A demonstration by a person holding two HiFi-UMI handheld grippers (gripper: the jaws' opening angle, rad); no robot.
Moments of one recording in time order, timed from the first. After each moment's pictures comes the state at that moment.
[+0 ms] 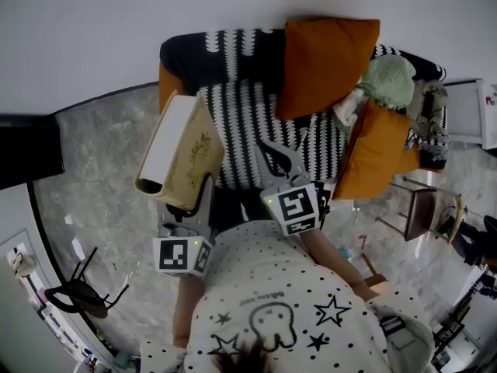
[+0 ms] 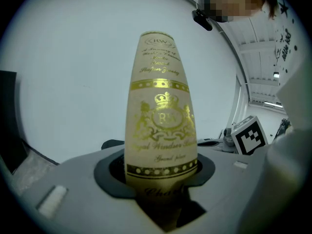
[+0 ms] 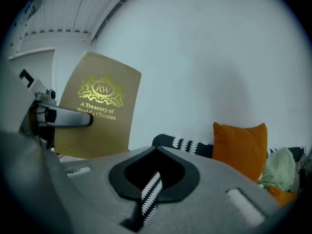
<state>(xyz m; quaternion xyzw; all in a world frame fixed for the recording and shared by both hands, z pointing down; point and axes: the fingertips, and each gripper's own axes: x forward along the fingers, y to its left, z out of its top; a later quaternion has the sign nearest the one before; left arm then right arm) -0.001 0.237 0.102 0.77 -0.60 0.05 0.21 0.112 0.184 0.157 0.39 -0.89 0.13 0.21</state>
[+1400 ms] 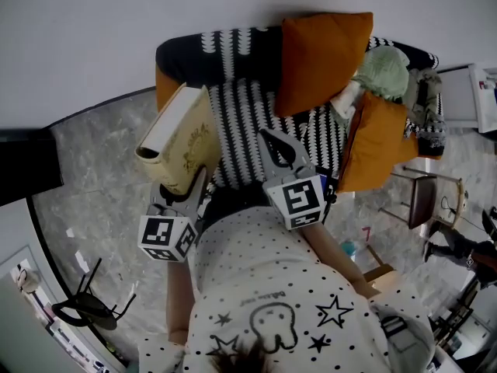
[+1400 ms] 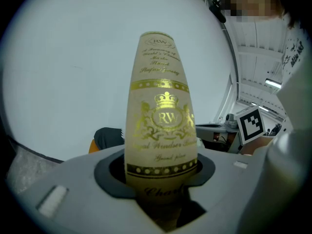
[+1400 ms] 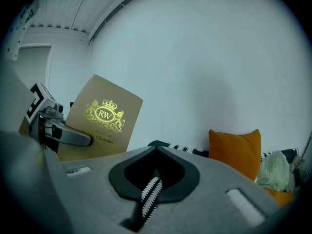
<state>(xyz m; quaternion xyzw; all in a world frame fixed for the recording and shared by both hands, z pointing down) -0.032 0.227 0.147 0.80 -0.53 0.09 0.27 0.099 0.169 0.140 0.44 -0.87 0.10 0.19</state>
